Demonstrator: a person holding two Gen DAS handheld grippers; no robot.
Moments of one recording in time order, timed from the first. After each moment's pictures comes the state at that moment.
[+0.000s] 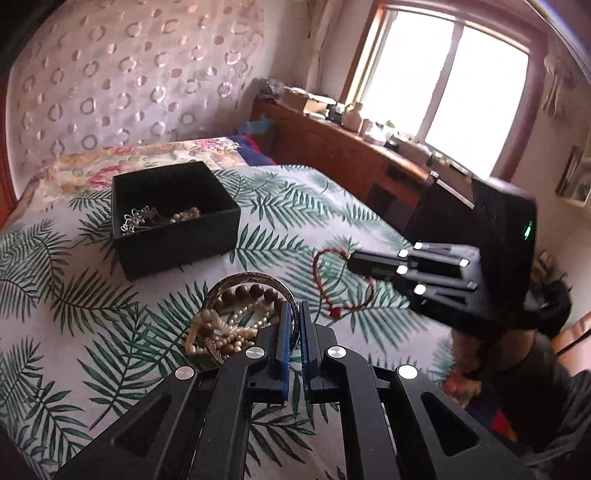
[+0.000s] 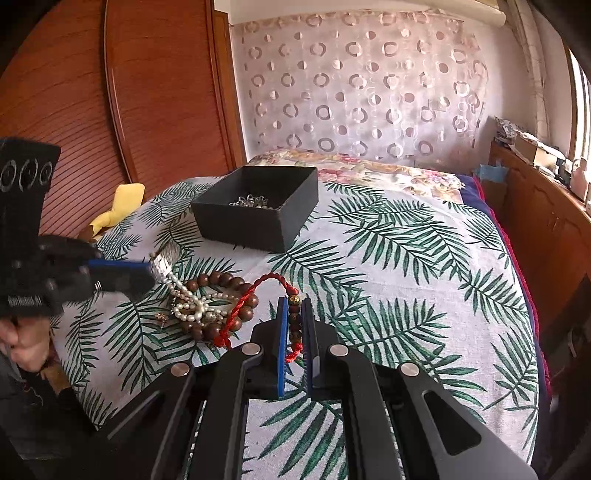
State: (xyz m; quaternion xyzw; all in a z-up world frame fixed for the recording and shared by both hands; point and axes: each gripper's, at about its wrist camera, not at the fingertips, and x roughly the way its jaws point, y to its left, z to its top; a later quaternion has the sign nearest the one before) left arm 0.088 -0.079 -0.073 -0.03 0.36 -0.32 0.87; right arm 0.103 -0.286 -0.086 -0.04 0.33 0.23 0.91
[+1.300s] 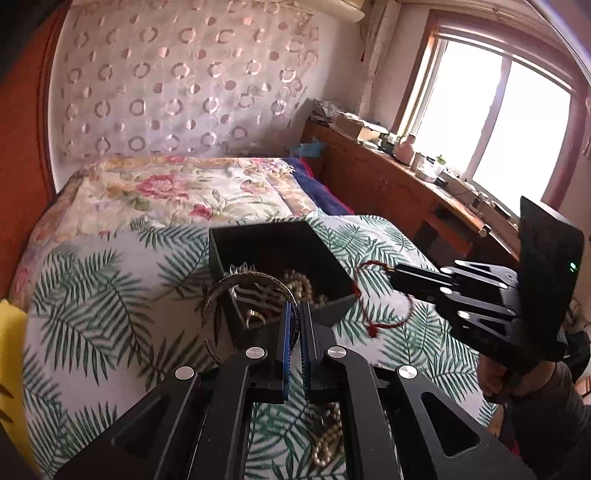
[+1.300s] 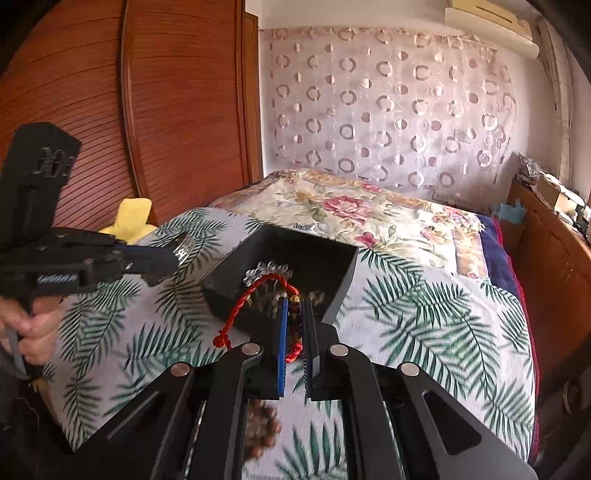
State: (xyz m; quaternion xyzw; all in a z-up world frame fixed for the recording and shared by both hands) left arm 0.168 -0.011 -0.041 -0.04 0.35 -0.23 0.91; right arm 0.182 -0.214 -0.039 -0.08 0.30 0.26 0.91
